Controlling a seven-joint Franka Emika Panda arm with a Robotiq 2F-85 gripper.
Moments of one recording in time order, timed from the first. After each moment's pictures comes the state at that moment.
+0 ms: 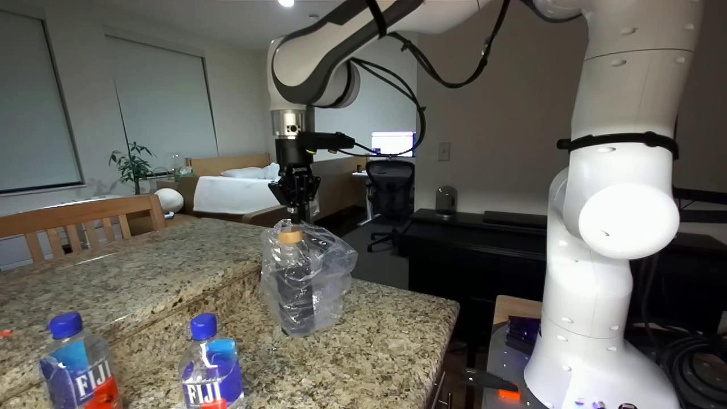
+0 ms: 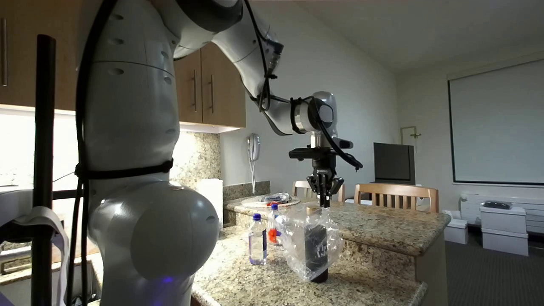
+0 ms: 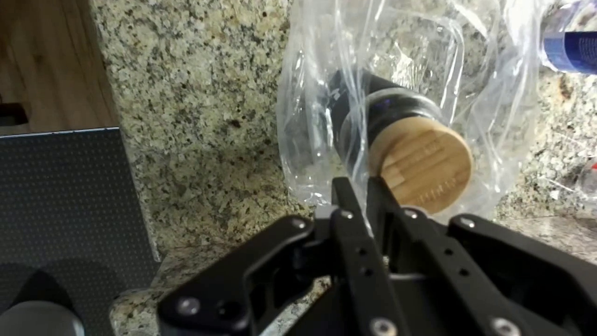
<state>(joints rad) 0.05 -0.08 0.02 -2.15 0.03 2.09 0.17</state>
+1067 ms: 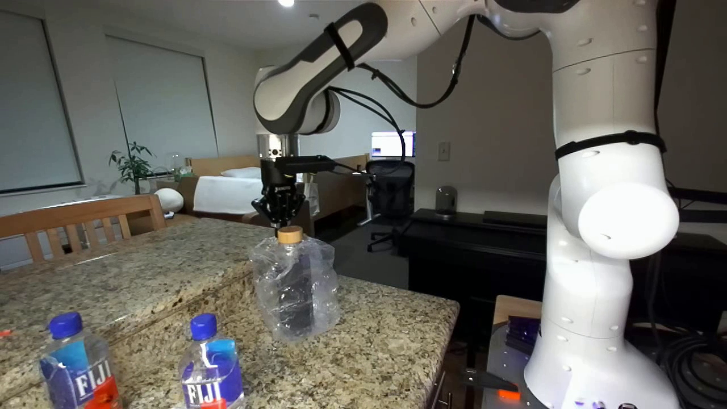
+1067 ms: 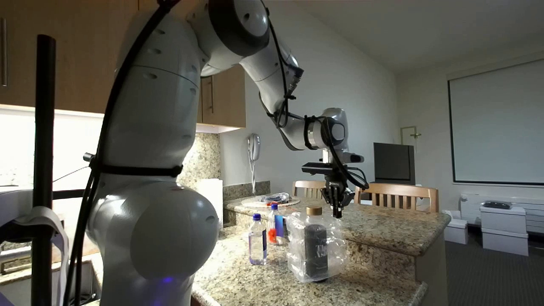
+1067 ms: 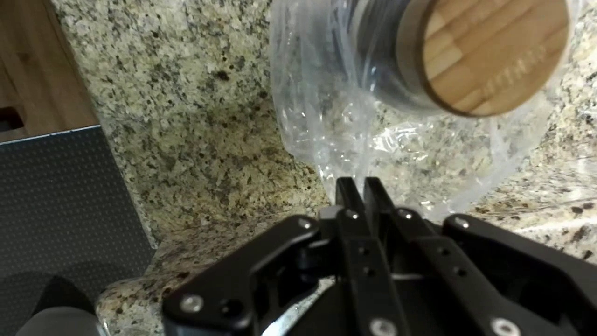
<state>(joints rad) 0.05 0.12 0.00 -2.03 0.03 2.20 0.25</state>
